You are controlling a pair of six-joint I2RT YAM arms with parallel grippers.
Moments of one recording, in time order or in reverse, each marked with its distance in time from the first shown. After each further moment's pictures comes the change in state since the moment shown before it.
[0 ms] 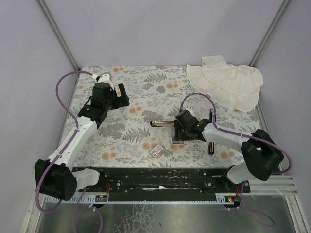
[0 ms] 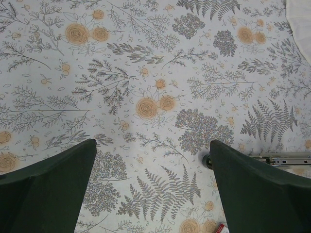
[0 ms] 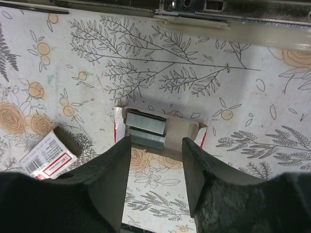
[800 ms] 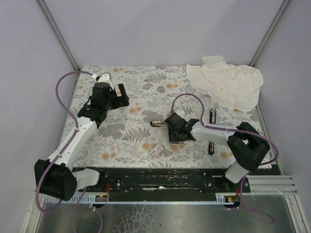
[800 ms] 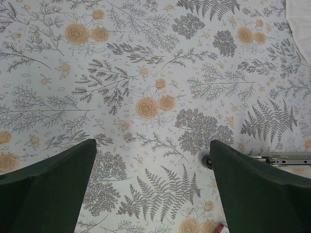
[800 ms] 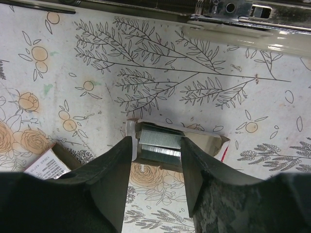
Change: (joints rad) left arm 0.003 -0.001 0.000 0.000 0.002 0.000; right arm 0.107 0.160 0.100 -0.031 0.126 0.041
